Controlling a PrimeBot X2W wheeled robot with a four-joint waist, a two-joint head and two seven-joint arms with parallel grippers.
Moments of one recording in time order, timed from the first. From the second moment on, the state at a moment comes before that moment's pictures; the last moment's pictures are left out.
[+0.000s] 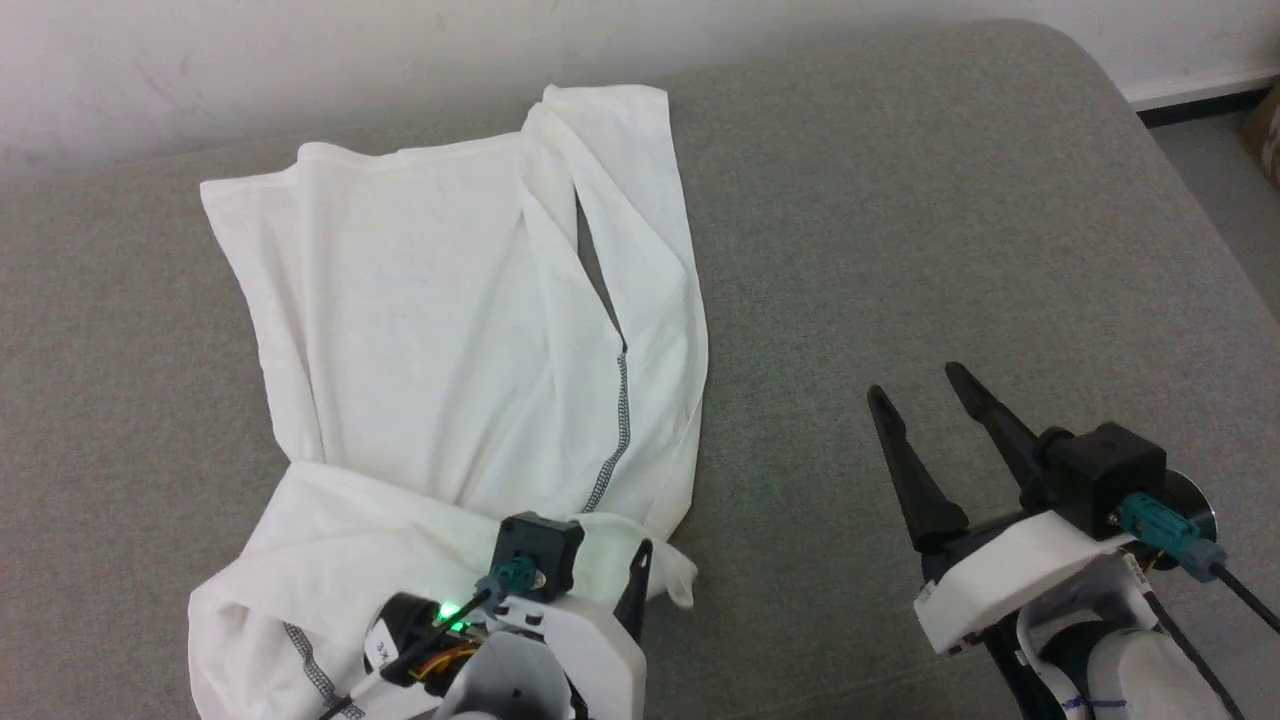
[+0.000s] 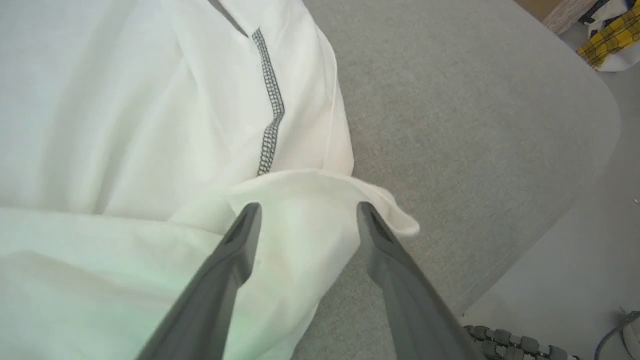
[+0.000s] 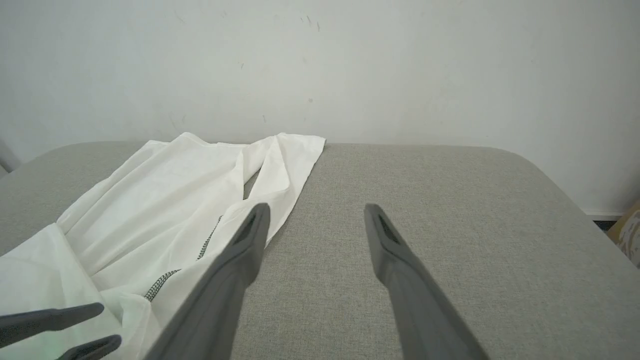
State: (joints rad) left arm -0.15 0.30 -0.69 -0.07 -0.40 0.37 0.33; right arm -0.05 -0.05 0.13 -0.16 0.15 0.13 0.11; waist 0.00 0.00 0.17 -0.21
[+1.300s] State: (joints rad) left arm -0.04 0.57 -0.13 -0.28 -0.45 0.46 -0.22; right arm -0.65 -0.21 0.04 0.46 0.32 0.13 0.23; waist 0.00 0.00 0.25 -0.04
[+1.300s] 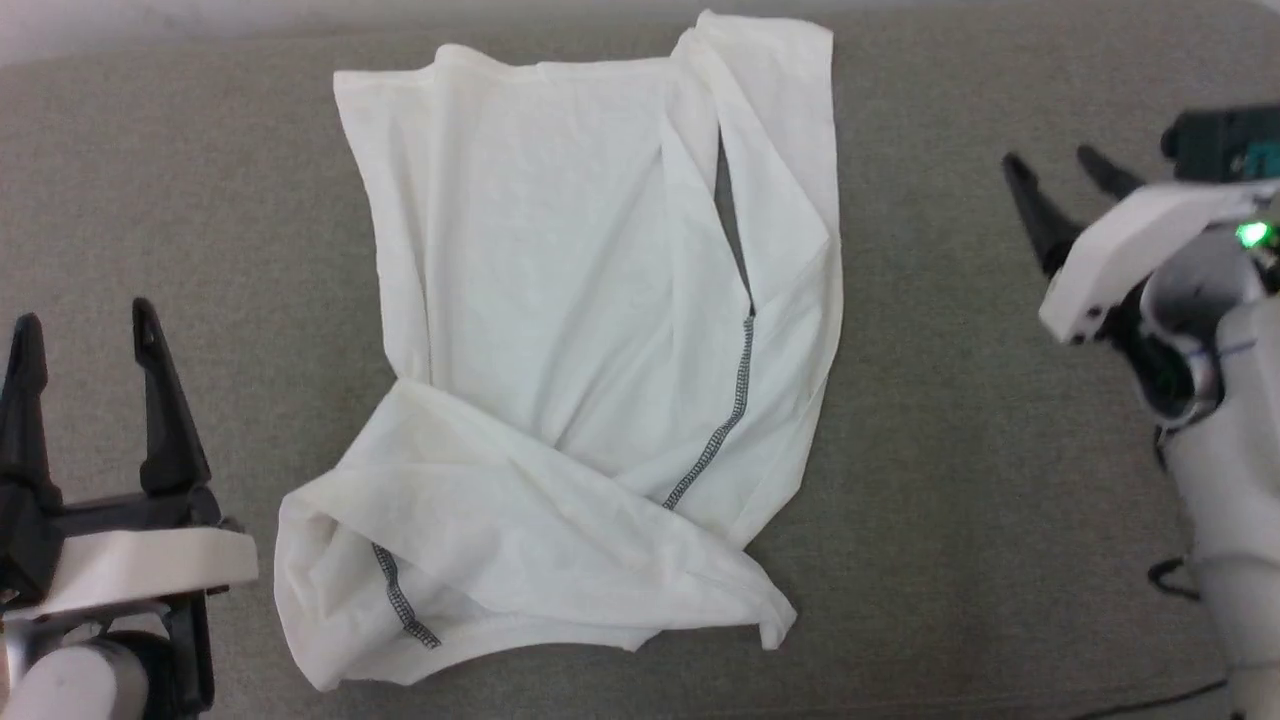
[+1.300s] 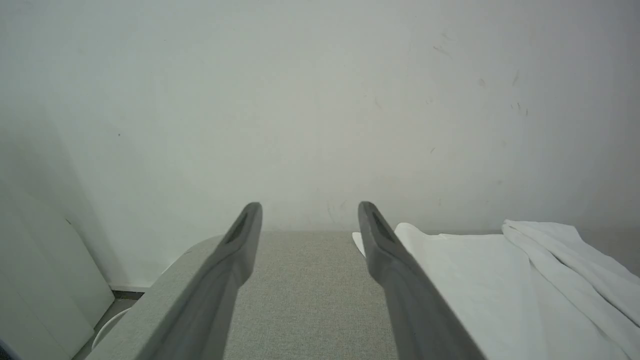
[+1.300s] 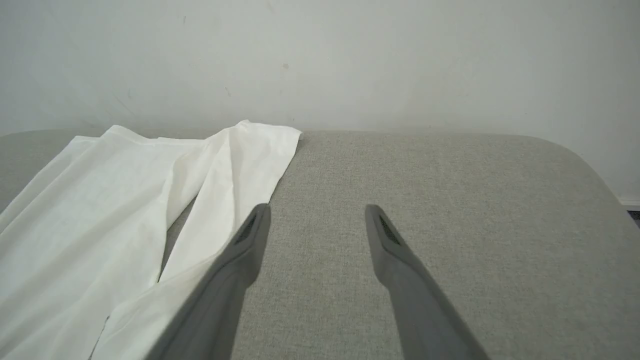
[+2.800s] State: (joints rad) left arm -0.27 0.26 -0.11 -0.29 -0.31 0.24 -0.26; right arm -1.64 -0.39 0.35 1.20 0.41 0.13 0.83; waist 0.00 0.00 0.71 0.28
